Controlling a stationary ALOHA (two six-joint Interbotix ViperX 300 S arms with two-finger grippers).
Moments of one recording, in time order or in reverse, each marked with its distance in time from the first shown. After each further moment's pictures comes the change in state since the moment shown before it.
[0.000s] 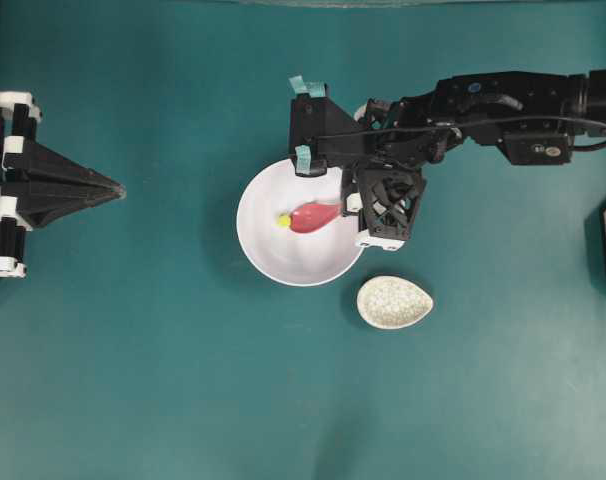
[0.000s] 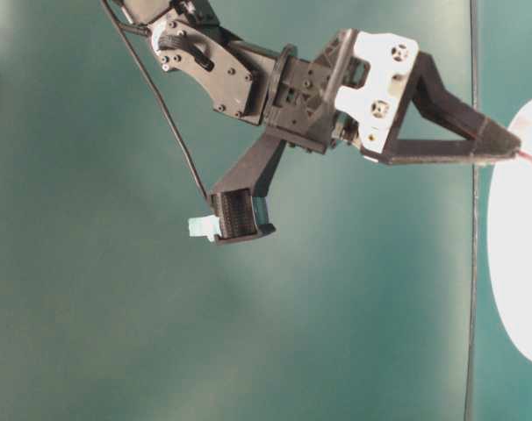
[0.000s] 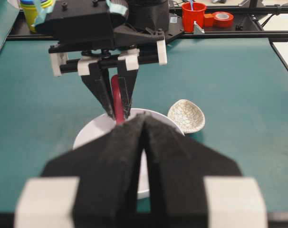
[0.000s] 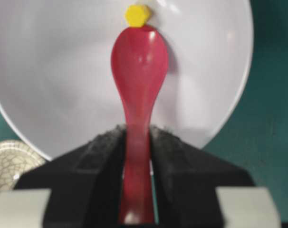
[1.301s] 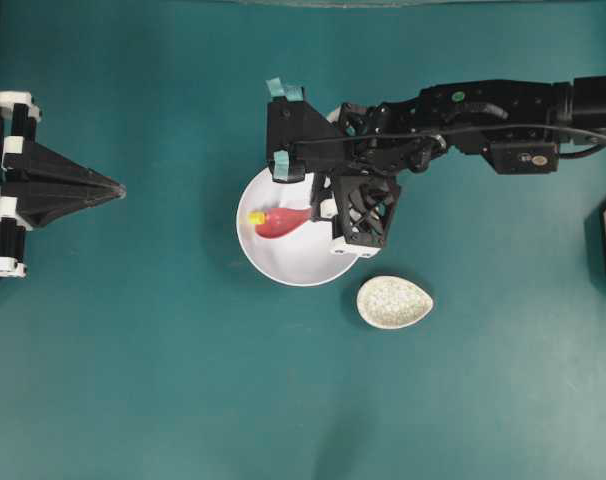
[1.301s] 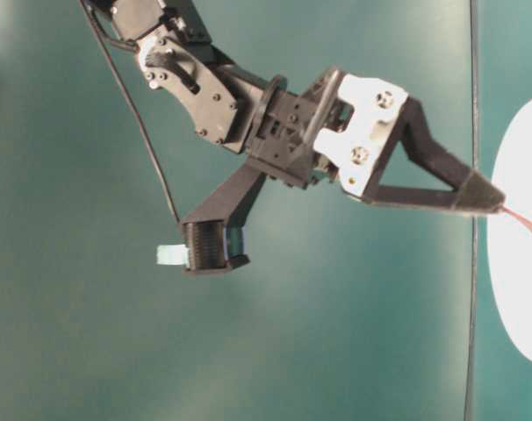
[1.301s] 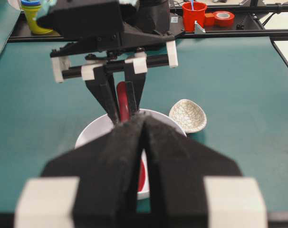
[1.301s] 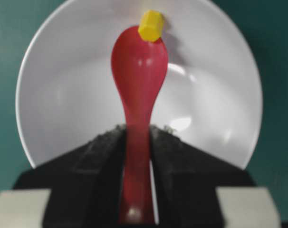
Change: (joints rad) left arm 0.000 0.000 0.002 0.002 0.000 0.012; right arm 0.035 0.029 -0.069 0.009 -0.084 0.000
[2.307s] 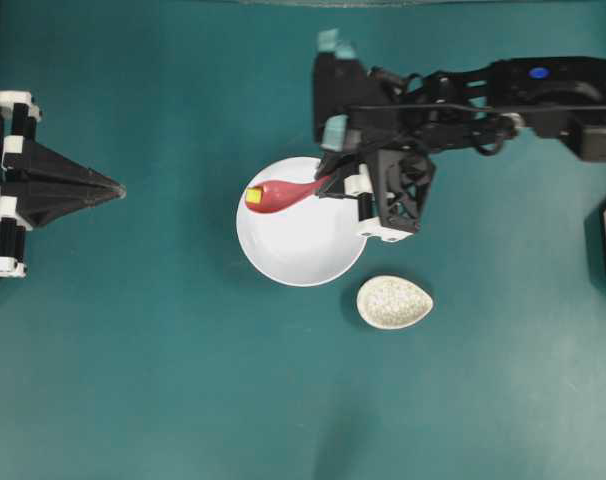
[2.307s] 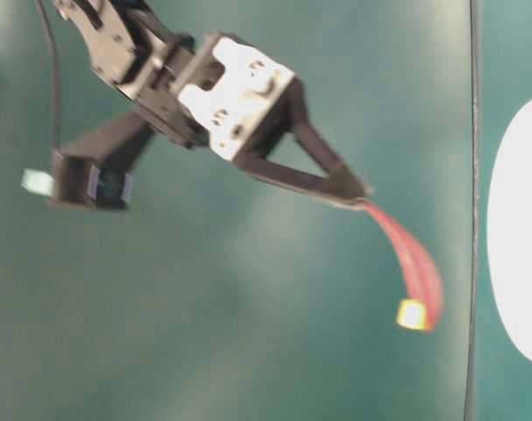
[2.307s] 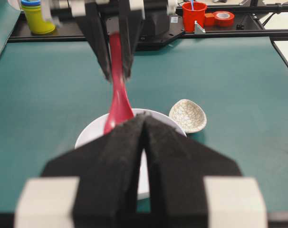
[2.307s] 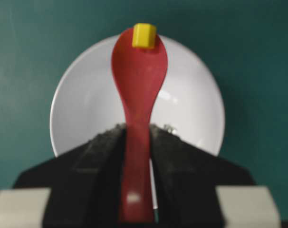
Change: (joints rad) left arm 0.000 0.000 0.000 -0.002 0.000 0.000; right arm 0.000 -0.225 0.078 -0.025 -0.112 0.002
